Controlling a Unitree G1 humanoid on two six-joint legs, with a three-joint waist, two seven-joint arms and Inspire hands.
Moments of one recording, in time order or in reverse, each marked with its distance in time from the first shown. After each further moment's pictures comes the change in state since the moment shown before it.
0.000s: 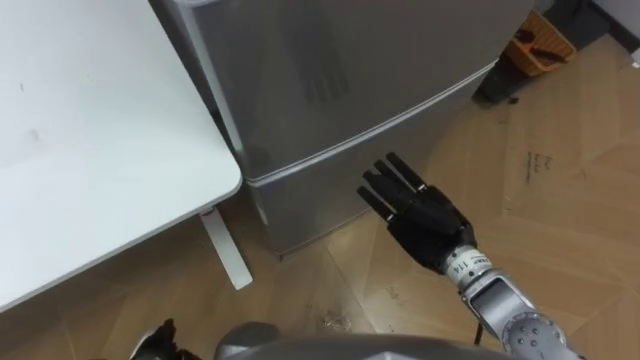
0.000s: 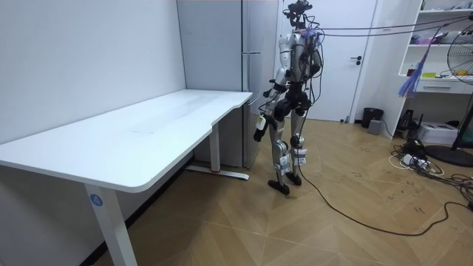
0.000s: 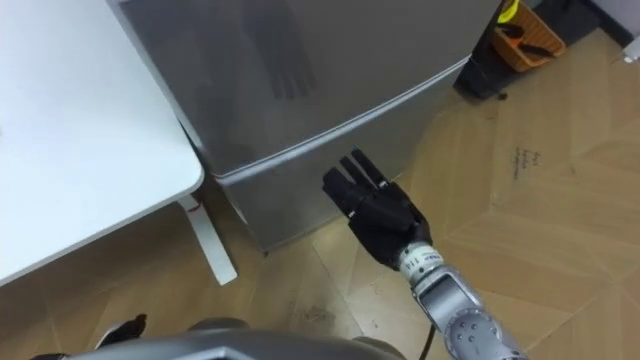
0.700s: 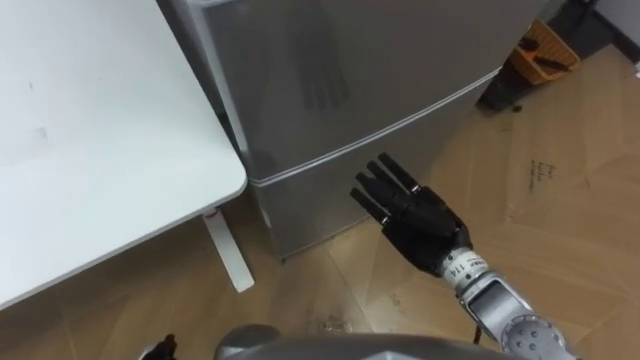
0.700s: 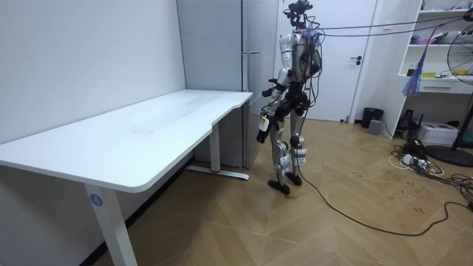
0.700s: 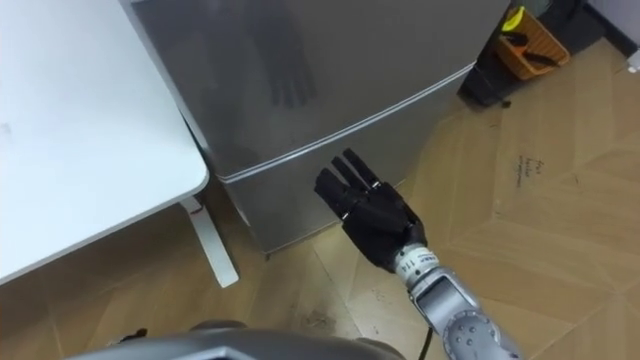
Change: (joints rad) left arm 0.070 -0.004 0.000 -0.005 -0.042 0.015 -0.002; right arm 0.038 0.008 0.000 -0.004 -0.085 0.040 0.009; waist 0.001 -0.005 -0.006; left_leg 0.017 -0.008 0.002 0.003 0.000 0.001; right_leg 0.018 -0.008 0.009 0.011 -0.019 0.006
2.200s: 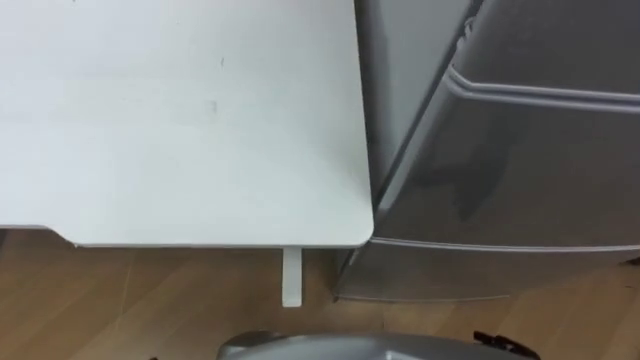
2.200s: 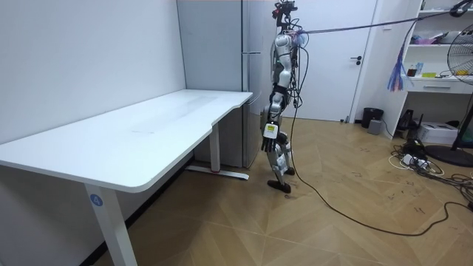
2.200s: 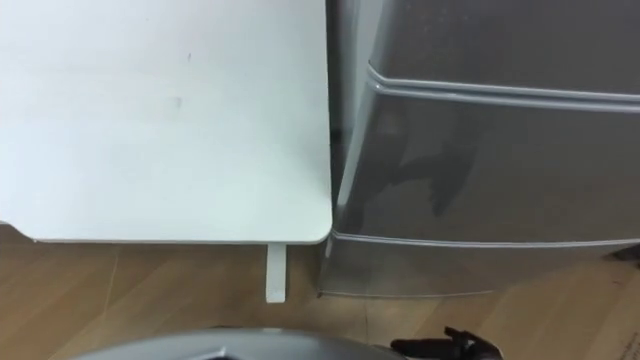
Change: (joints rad) left arm 0.003 -0.043 0.207 0.038 -0.010 0.023 -0.011; right arm -0.134 0.053 -0.334 0.955 -0.940 0.005 -0.152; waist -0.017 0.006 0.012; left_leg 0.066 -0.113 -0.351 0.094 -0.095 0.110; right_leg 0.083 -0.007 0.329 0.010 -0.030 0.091
